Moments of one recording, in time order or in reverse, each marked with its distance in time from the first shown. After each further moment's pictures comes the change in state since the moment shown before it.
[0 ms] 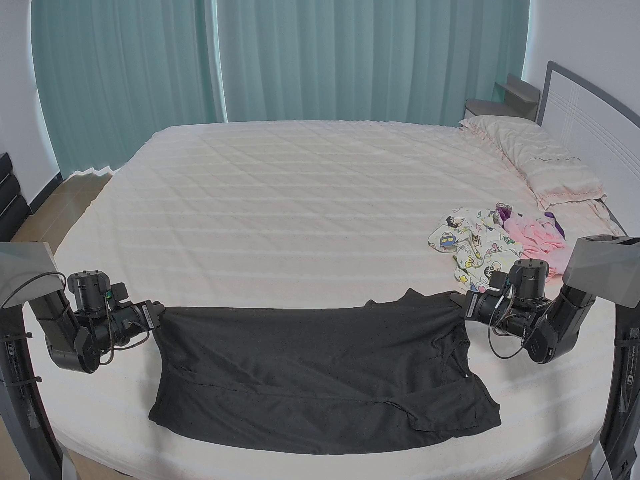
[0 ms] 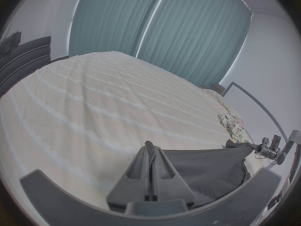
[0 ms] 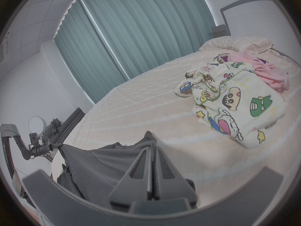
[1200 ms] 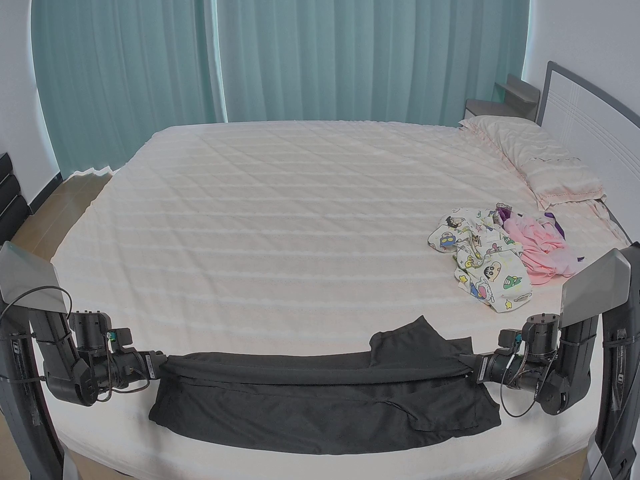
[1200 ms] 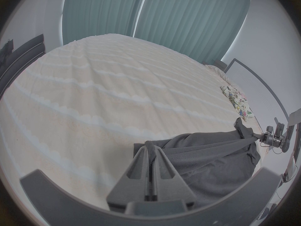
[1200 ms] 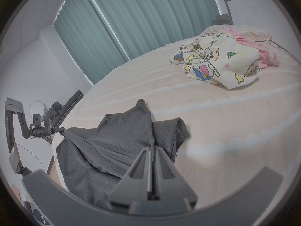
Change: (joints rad) left arm 0.015 0.049 0.253 -0.074 -0.012 0.171; right arm -0.016 0.098 0.433 -0.356 0.053 -0.111
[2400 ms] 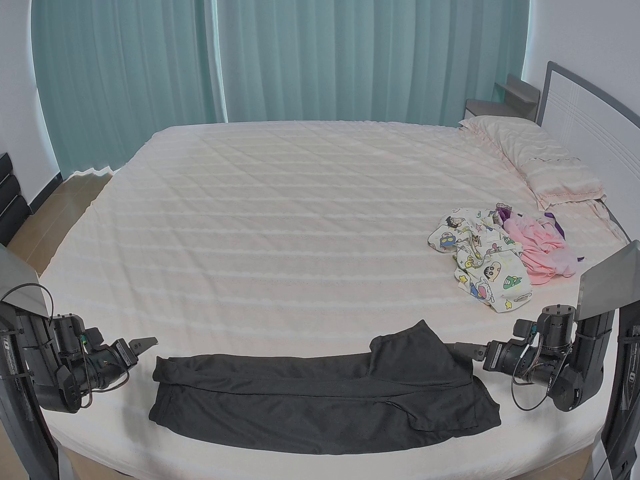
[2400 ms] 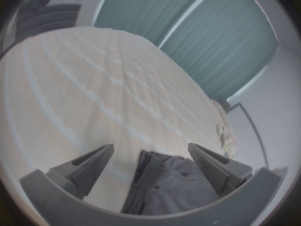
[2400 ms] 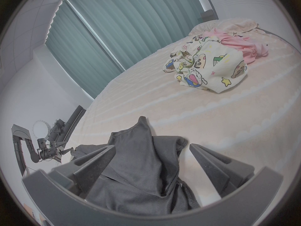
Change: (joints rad) left arm 0.133 -0.006 0.109 -0.198 -0.117 -0.368; right arm -0.023 -0.103 0.053 0.001 0.025 0.158
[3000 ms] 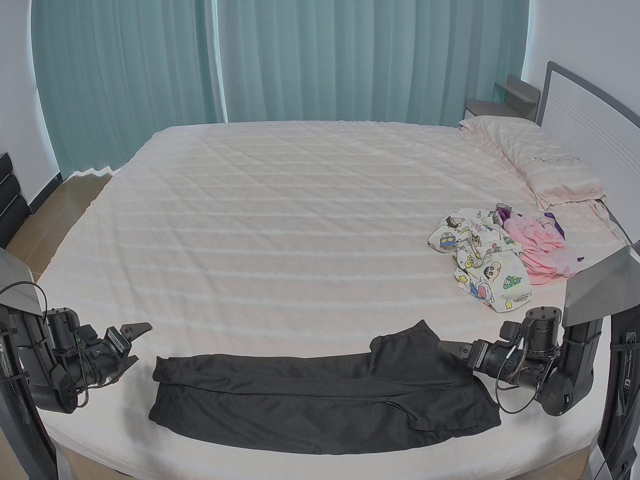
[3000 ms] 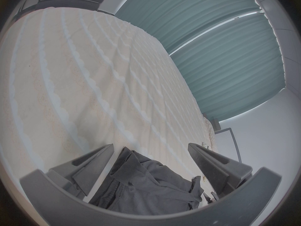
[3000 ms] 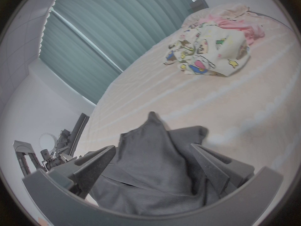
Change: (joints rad) left arm -0.010 -0.072 0.028 -0.020 -0.027 -0.317; right arm 0.101 0.012 -0.029 0.000 -0.055 0.183
